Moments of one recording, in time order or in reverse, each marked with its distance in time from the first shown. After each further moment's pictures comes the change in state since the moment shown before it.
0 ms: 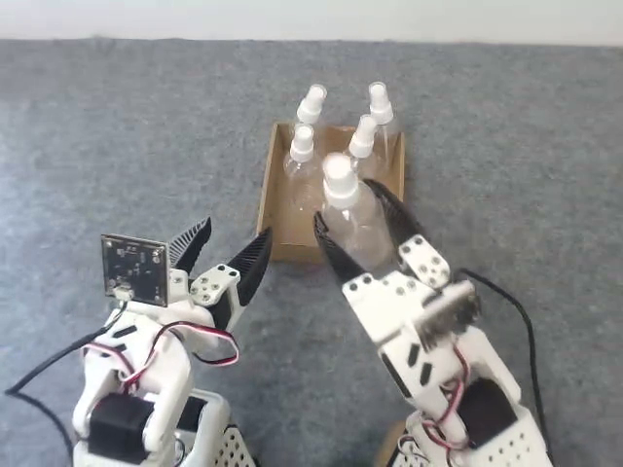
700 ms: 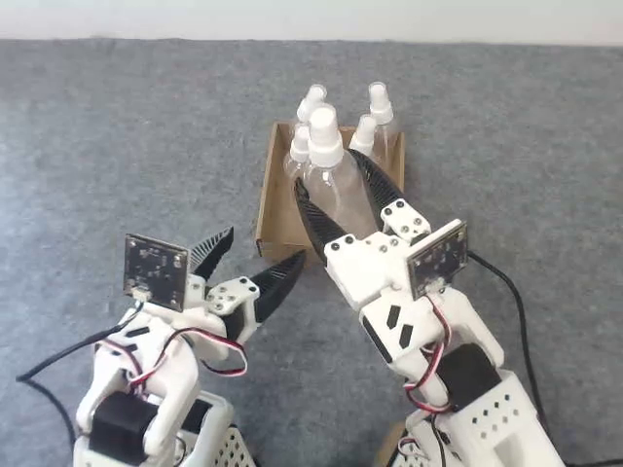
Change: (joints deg) left arm 6.3 0.0 0.0 2.0 0.0; right arm -0.2 19.2 -9.1 -8.5 -7.7
